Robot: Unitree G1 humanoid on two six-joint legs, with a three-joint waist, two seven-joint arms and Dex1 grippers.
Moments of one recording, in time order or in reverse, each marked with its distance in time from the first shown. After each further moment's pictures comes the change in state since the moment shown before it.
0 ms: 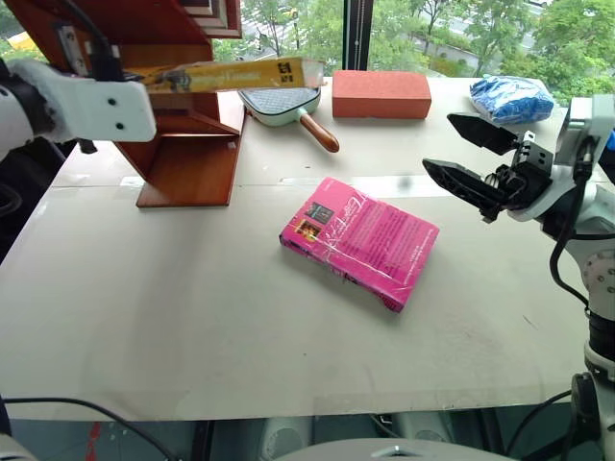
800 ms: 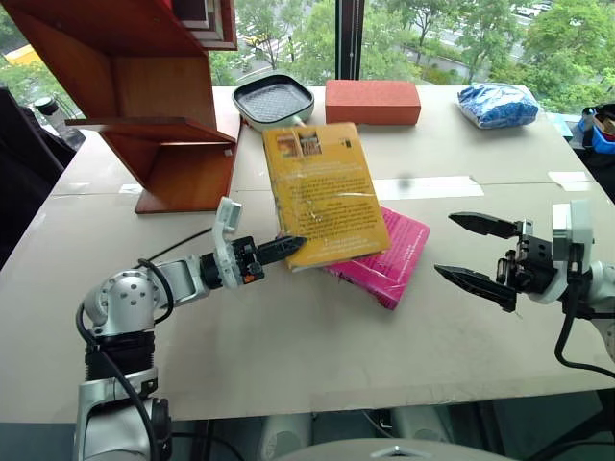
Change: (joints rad) left arm 0.341 -0.740 0.244 -0.456 -1.195 1.414 0.142; right arm 0.391 -0.113 -0.034 -0.106 -0.057 -0.109 0.189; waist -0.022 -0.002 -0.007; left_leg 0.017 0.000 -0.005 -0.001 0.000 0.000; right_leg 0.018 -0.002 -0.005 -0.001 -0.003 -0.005
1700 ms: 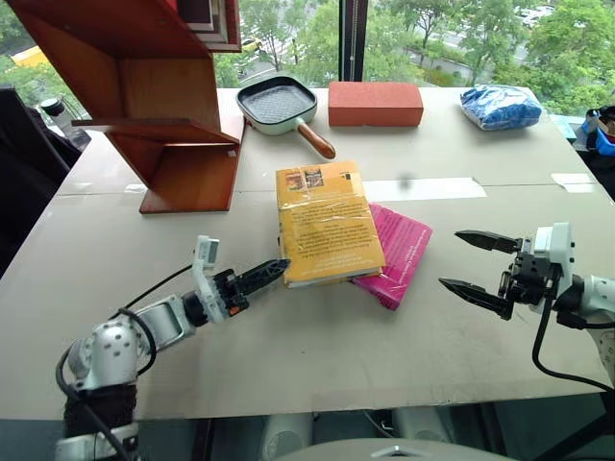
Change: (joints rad) left arm 0.193 -0.025 0.058 0.218 -0.217 0.099 0.084; right arm 0.117 -0.012 0.045 0.119 -0.197 -0.168 0.084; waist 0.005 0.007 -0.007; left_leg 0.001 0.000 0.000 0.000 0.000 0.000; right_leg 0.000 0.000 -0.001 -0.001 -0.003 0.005
